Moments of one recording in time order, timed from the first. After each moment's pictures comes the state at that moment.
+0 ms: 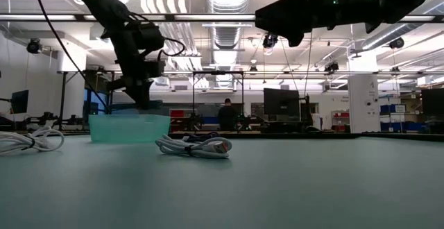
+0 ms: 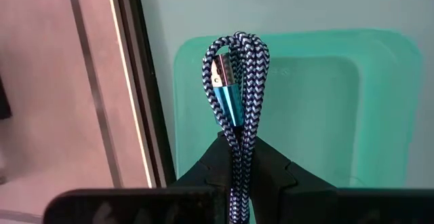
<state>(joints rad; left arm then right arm) 0.80 1.45 0.99 -0.61 -0.06 1.04 -0.13 1.25 0.55 0.68 -0.05 0.00</state>
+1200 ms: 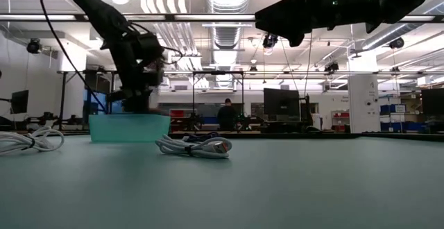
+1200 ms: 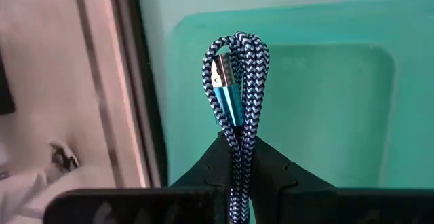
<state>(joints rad) 0.83 1.50 0.92 -0.48 -0.06 1.06 -0.13 1.25 0.55 0.68 -0.02 -0.01</state>
